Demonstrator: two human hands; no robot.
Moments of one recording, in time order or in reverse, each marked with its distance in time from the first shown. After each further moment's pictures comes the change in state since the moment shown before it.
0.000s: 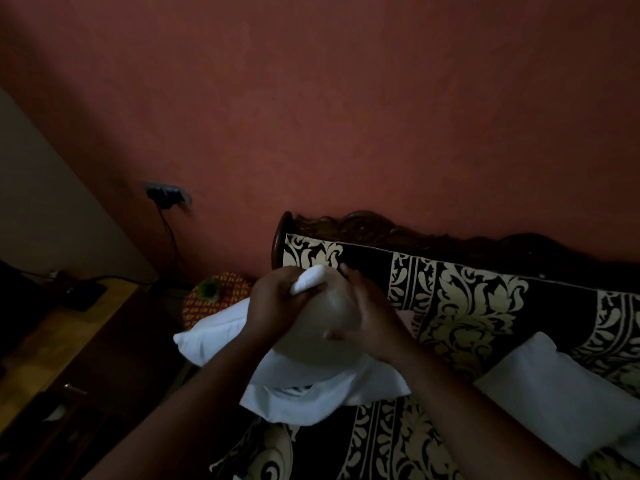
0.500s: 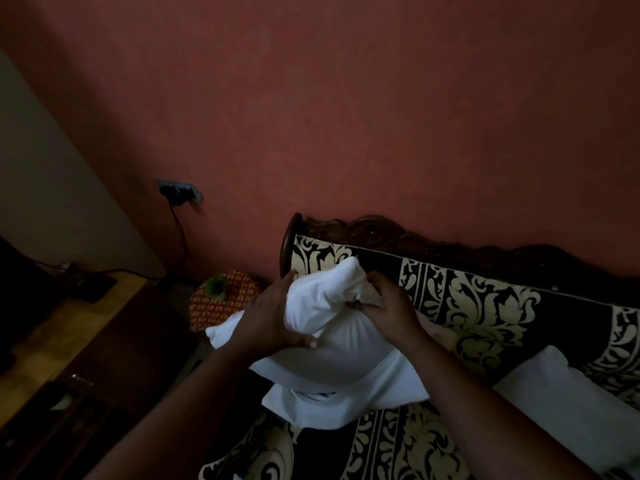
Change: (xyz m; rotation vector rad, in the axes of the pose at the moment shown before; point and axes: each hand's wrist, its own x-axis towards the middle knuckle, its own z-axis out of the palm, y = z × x) left_hand -0.021 -0.070 -0.015 0.287 -0.392 -0.217; right_hand 0.024 0.016 -0.004 0.171 0.153 0.086
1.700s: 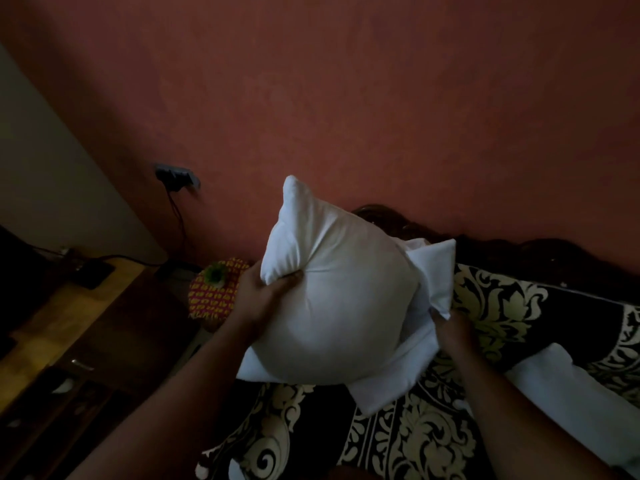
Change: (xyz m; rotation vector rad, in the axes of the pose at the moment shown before) left_hand 0.023 0.040 -0.007 -0.813 0.355 -0.238; right_hand -0.023 0.164 -0.065 -0.221 0.119 0.943
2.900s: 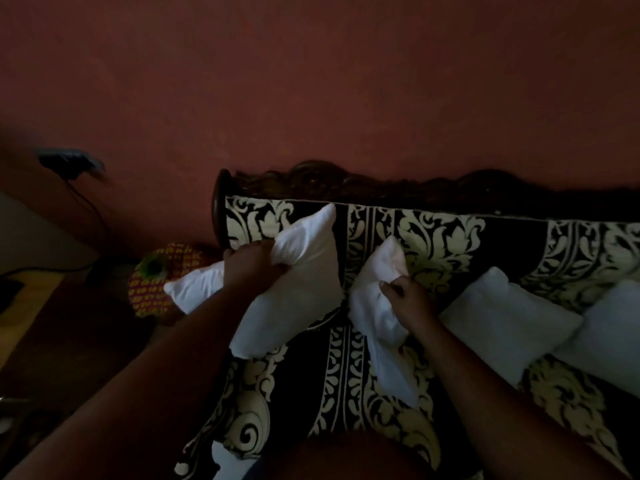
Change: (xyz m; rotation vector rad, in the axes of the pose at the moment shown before) left_hand 0.067 -0.074 0.098 1.201 -0.388 0.240; right_hand -0.040 0.022 -0.015 -0.063 -0.003 -0.108
